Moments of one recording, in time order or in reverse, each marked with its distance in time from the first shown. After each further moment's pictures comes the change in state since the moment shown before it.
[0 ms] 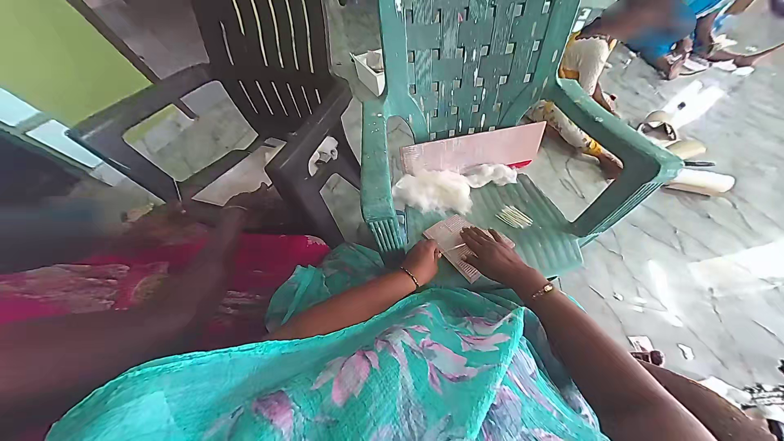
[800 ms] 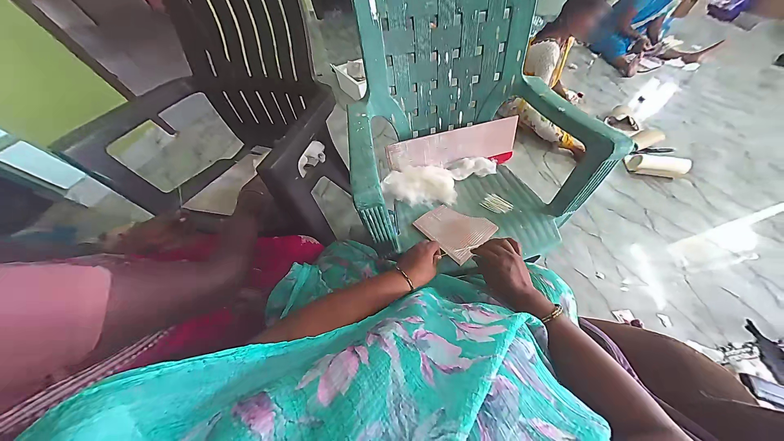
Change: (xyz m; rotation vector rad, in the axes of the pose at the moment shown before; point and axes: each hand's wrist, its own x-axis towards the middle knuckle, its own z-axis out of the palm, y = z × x) left_hand -0.037 0.013 0.013 0.060 -0.019 0.175; right_hand -0.085 -0.026 0.036 -0.029 0.699 -0.011
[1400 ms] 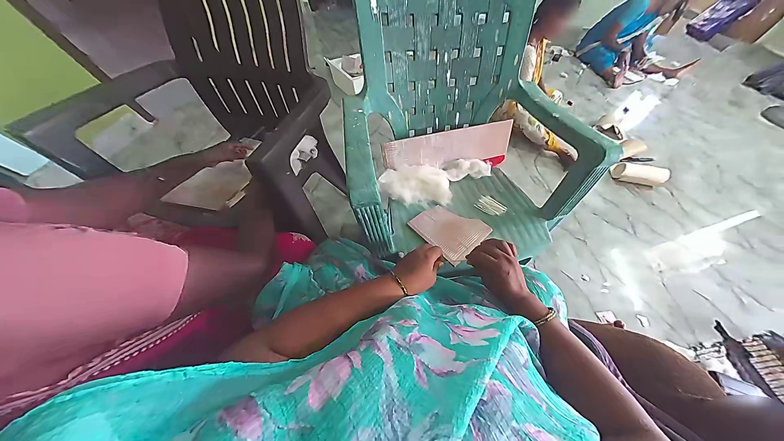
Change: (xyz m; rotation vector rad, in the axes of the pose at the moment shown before) left_hand -0.015 0.010 -0.006 -0.013 -0.038 0.146; right_hand -0.003 0.008 0.004 0.038 0.109 -0.094
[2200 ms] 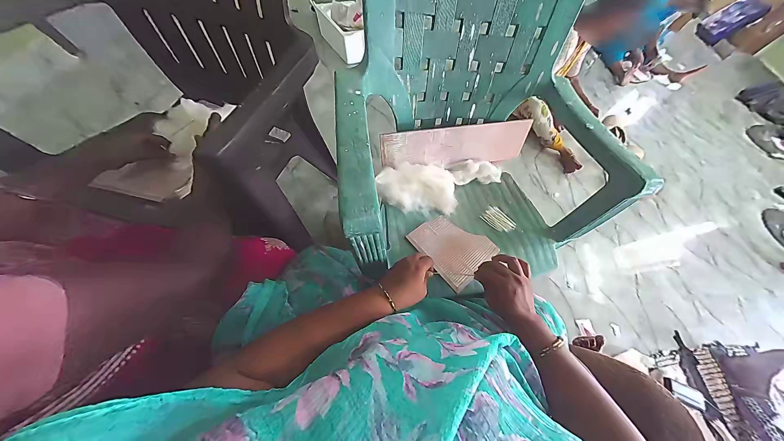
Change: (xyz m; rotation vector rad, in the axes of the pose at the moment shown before) left_hand 0.033 -0.044 -0.016 -0.064 -0.050 -0.028; right_hand 0.025 0.016 0.008 -0.131 -0.163 0.133
